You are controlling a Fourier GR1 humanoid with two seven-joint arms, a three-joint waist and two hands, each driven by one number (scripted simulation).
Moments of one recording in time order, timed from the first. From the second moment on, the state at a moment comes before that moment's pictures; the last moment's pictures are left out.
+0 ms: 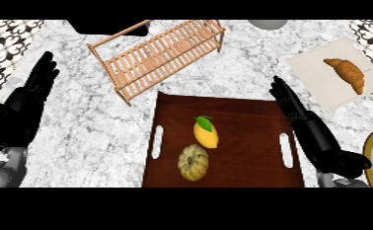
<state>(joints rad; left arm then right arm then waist) -0.13 0.59 -0.17 -1.66 0.20 0.31 0.18 -0.04 -0.39 0.28 -1.70 -0.19 -0.05 -0.06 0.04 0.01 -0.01</state>
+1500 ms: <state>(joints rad) -0.05 0.35 -0.15 -1.32 0.34 0.17 0.23 -0.41 -0.54 0.28 -1.52 -0.06 0.39 0.12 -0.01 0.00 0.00</state>
